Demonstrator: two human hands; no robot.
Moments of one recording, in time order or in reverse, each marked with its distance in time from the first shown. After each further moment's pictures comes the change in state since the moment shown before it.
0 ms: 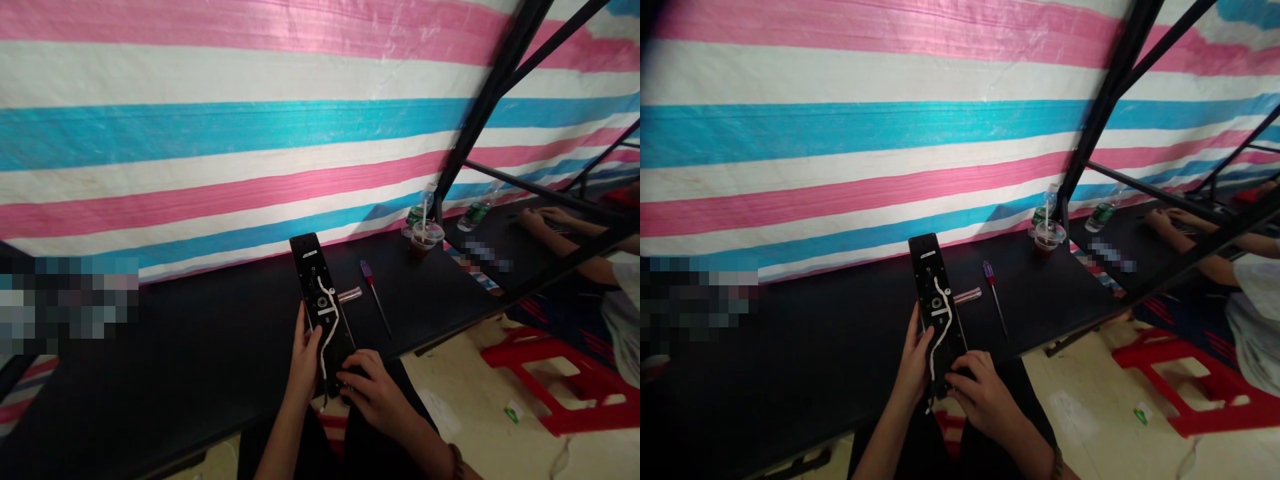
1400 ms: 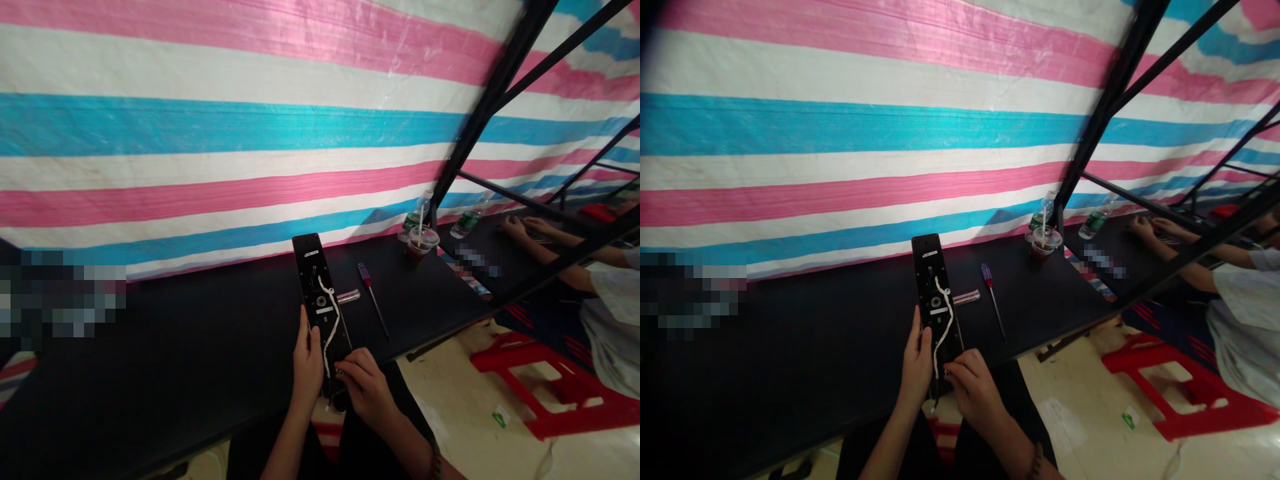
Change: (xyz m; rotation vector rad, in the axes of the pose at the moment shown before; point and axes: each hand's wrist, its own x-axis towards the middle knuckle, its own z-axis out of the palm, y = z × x) left_hand -0.002 -0.011 -0.002 0.380 0.108 0.254; right_hand 0.008 0.001 0.027 0.055 0.241 0.018
